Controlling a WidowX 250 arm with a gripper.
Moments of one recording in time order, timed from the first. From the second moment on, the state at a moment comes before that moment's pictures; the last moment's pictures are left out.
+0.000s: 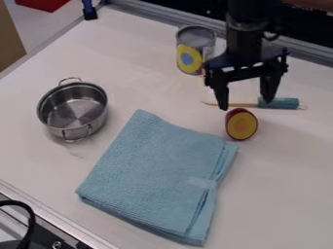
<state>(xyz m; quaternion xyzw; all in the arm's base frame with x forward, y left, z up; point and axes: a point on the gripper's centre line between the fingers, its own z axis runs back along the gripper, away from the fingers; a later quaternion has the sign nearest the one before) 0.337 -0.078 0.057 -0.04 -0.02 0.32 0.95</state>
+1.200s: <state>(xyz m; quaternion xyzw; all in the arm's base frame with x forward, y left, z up) 0.334 -0.080 0.010 -0.01 -0.03 0.32 0.95</state>
